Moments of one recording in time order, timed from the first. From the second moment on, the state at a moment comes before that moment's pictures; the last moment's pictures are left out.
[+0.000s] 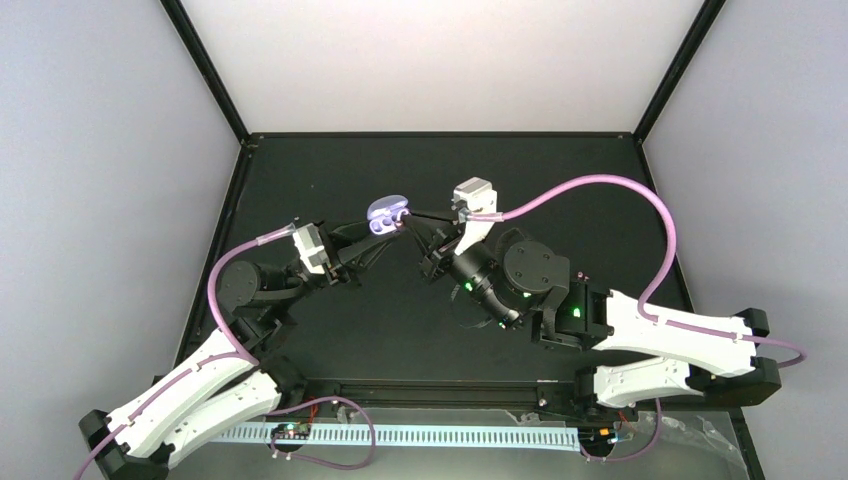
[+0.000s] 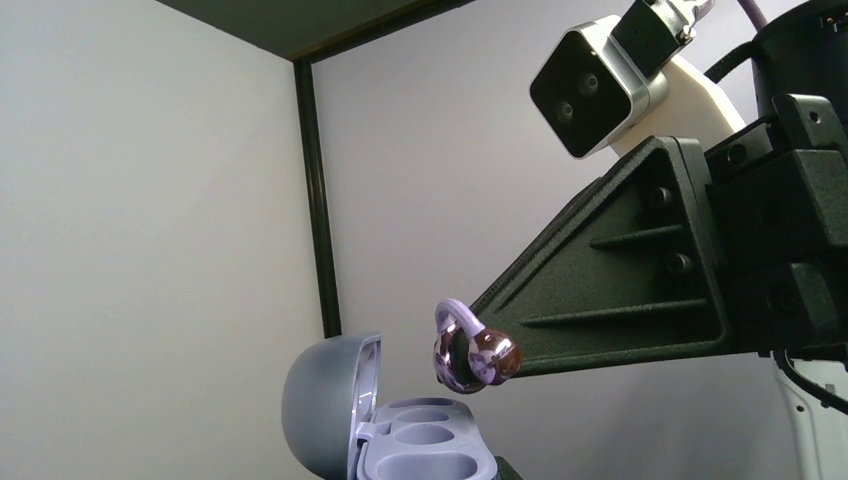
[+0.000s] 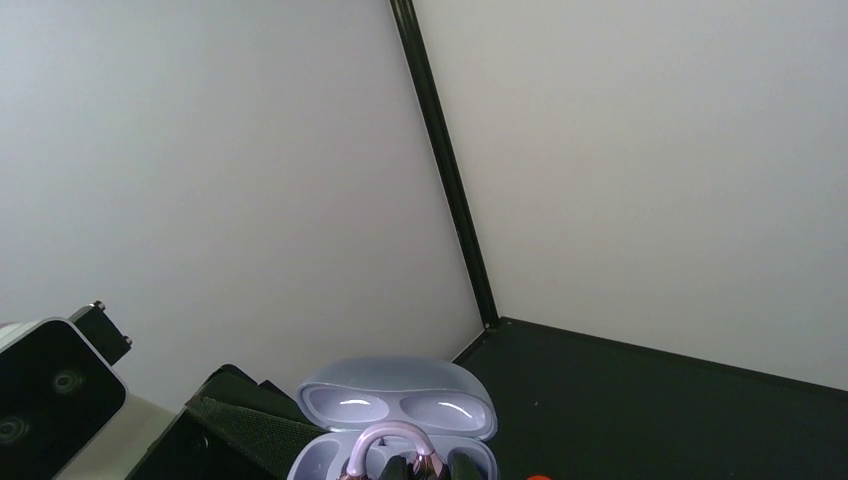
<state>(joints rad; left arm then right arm) -0.74 0.67 0.66 0.53 0.36 -0.07 1.41 1.16 1.31 -0.02 0.67 0.25</state>
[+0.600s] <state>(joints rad) -0.74 0.67 0.66 0.53 0.36 -0.08 1.41 1.17 1.31 -0.03 0.70 0.25</state>
